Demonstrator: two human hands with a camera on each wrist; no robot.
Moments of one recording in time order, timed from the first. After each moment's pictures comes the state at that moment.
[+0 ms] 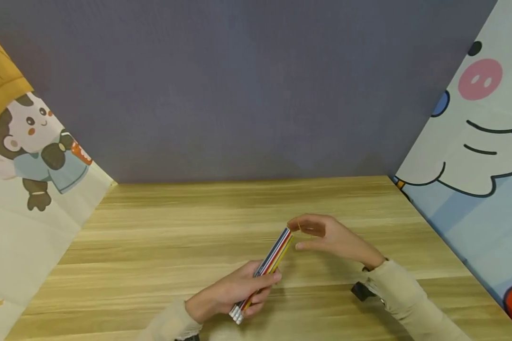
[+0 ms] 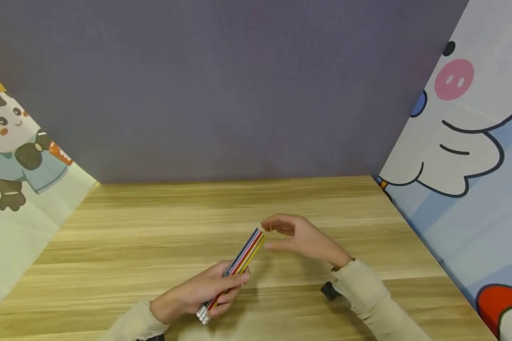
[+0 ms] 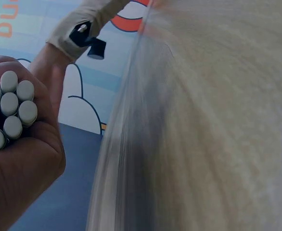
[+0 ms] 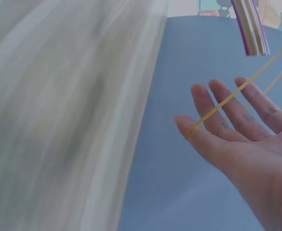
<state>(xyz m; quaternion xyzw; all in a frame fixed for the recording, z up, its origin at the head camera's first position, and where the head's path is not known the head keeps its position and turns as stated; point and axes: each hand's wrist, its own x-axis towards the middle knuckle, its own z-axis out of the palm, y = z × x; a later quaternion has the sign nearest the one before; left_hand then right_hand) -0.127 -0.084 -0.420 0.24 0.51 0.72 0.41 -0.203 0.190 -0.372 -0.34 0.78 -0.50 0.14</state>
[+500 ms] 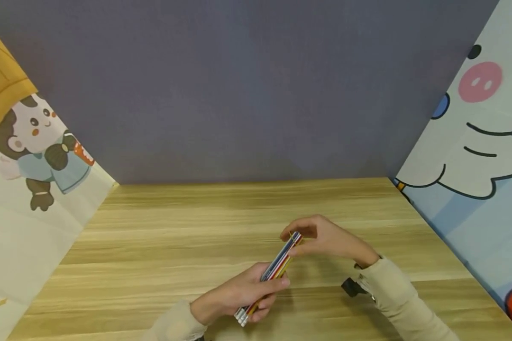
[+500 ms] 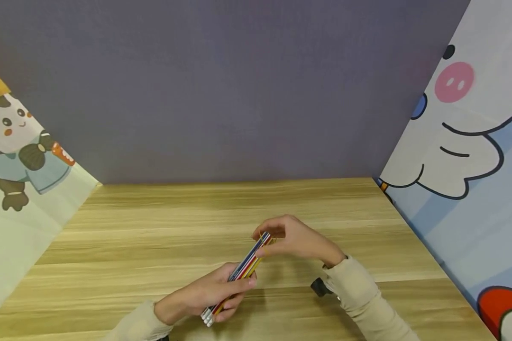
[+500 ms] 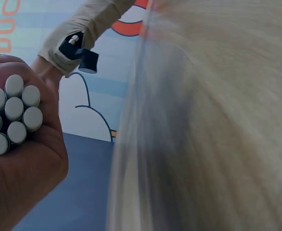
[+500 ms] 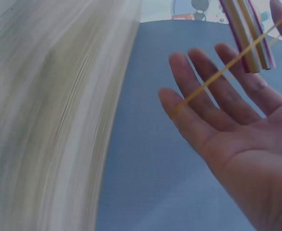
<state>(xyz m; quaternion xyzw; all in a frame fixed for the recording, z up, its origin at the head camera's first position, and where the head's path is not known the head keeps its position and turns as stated) -0.121 -0.073 -0.409 0.27 0.54 0.69 0.40 -0.202 0.170 -0.355 -0.39 0.77 -0.48 0.19</state>
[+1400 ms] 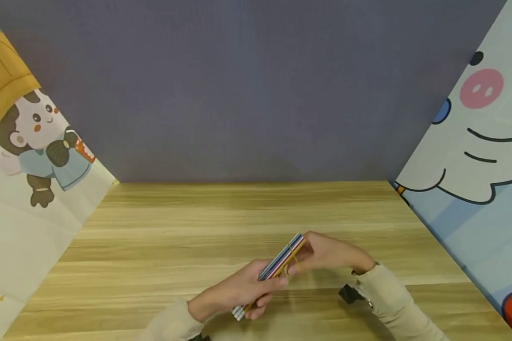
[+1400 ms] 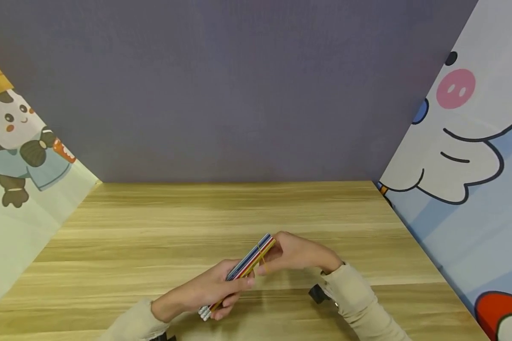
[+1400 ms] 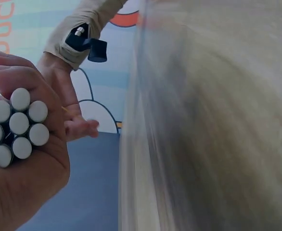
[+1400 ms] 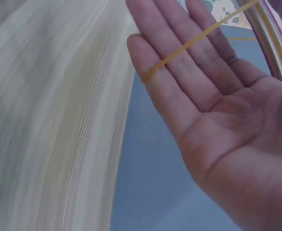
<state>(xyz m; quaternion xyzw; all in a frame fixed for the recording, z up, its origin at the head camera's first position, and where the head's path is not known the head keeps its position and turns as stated) -0.124 -0.080 -0.401 0.28 0.58 0.67 0.36 -0.200 0.168 -0.373 -0.41 0.70 -0.48 0.32</state>
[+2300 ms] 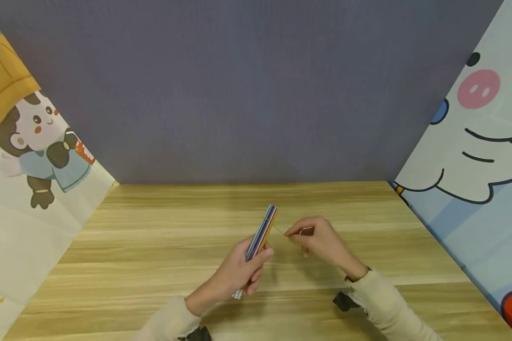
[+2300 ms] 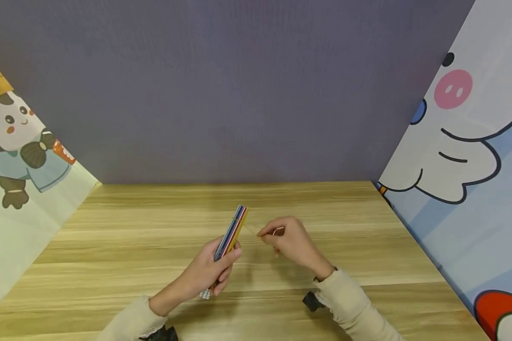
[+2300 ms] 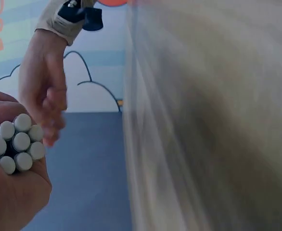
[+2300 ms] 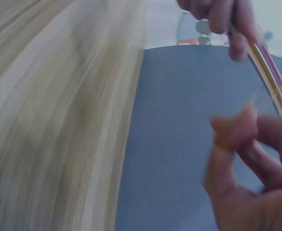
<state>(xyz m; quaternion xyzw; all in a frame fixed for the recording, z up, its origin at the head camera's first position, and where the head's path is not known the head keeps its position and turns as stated) -0.136 -0.087 -0.398 0.23 0.69 0.67 0.14 -0.191 0.154 -0.371 -0.24 0.82 -0.51 0.07</state>
